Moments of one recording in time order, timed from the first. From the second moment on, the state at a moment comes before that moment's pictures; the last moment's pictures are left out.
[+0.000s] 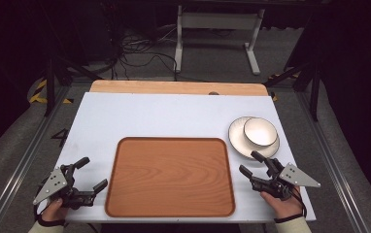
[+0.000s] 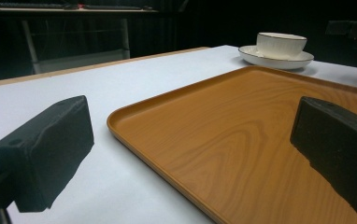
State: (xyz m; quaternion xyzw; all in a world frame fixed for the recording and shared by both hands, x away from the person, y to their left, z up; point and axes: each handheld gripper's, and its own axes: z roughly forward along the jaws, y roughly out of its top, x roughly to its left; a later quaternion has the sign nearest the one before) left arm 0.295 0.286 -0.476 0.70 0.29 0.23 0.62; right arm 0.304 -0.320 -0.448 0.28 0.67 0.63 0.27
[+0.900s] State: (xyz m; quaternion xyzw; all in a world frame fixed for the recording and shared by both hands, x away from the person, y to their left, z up) left arm 0.296 0.285 -0.475 0.70 0.28 0.23 0.61; right arm 0.312 -0.322 -0.401 0.30 0.68 0.60 0.28
